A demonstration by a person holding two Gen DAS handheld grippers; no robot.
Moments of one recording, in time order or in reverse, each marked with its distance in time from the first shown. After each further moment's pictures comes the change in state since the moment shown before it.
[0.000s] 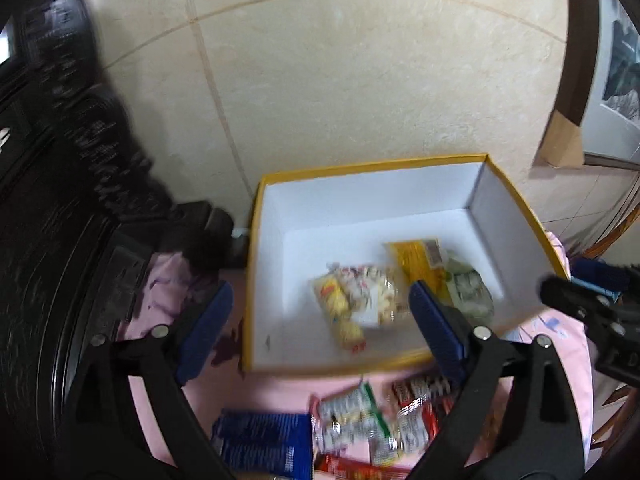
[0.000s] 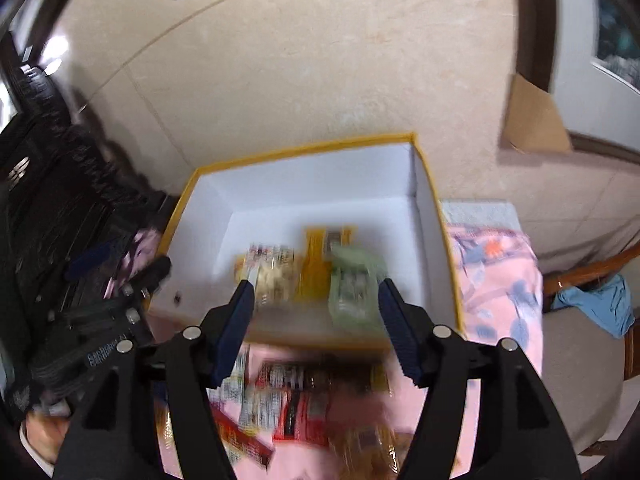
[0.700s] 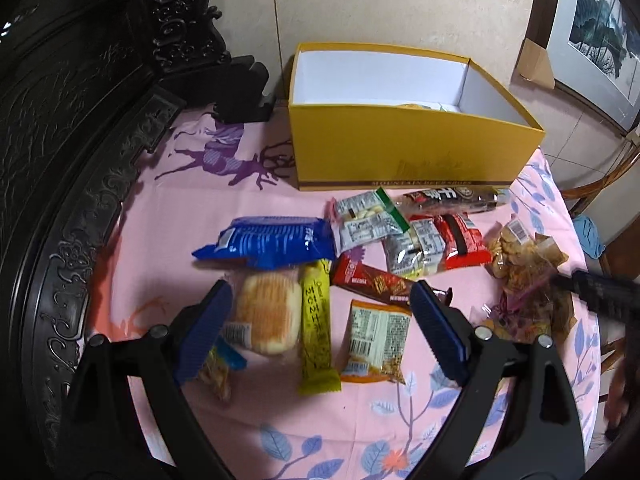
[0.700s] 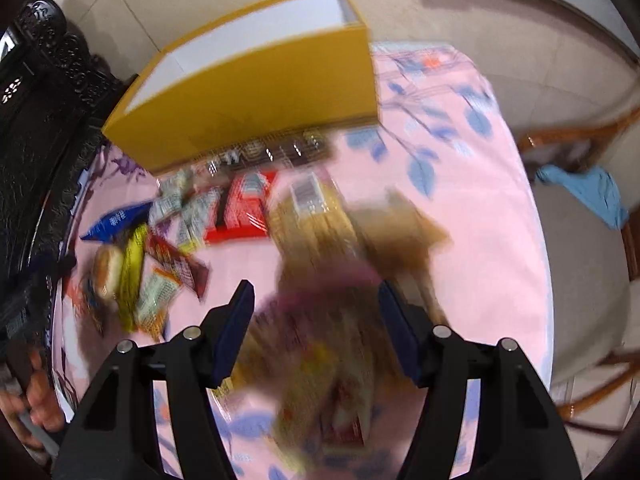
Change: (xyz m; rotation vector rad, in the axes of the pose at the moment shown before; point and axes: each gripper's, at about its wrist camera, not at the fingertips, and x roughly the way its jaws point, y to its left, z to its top) left arm -0.057 0.035 -0.172 -0.069 0.147 -0.040; right arm -0.001 -0.031 -0.164 0.059 0.168 -0.051
